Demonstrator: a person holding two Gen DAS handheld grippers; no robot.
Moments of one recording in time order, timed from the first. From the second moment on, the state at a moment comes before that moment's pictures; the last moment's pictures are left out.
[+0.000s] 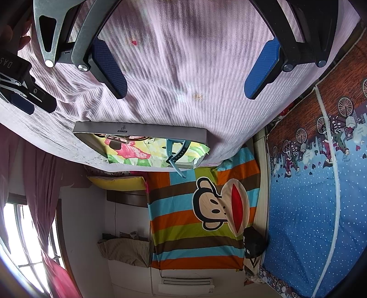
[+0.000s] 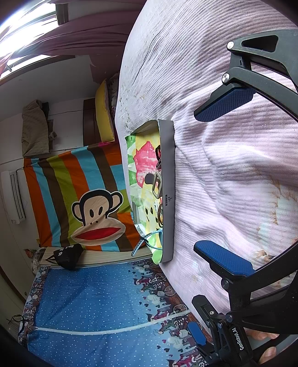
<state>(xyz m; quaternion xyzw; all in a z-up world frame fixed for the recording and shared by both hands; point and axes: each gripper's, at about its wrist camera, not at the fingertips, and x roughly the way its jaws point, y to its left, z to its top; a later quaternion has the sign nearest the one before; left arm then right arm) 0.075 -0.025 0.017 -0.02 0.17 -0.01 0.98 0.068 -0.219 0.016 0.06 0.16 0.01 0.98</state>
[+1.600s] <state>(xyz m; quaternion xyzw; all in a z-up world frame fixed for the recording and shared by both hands) 0.074 -0.025 0.014 -0.02 0.18 -0.01 0.98 0.068 -0.221 0.016 0.07 0.16 0.01 0.98</state>
